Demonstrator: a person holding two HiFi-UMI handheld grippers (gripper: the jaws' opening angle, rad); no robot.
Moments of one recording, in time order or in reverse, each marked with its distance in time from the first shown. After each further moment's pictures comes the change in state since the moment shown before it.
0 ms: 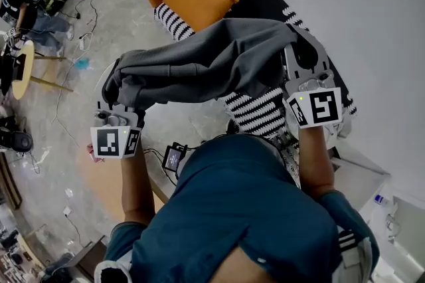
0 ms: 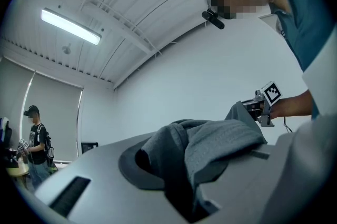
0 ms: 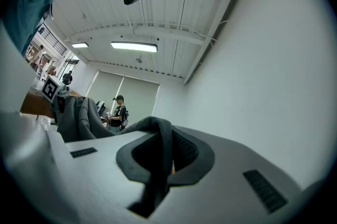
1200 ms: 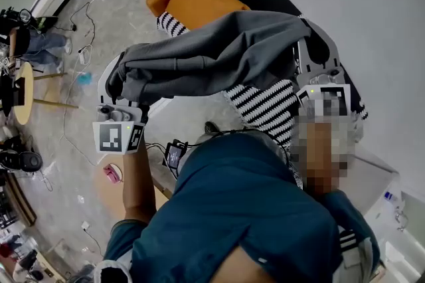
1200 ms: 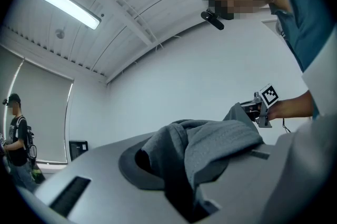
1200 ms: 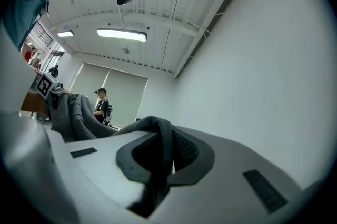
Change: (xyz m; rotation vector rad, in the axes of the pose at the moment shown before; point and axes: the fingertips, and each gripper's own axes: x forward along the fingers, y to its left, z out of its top) left arm 0.113 0.115 -0.042 -0.025 0.005 -0.103; right arm 0.134 -0.021 -0.036 0.002 0.054 -0.142
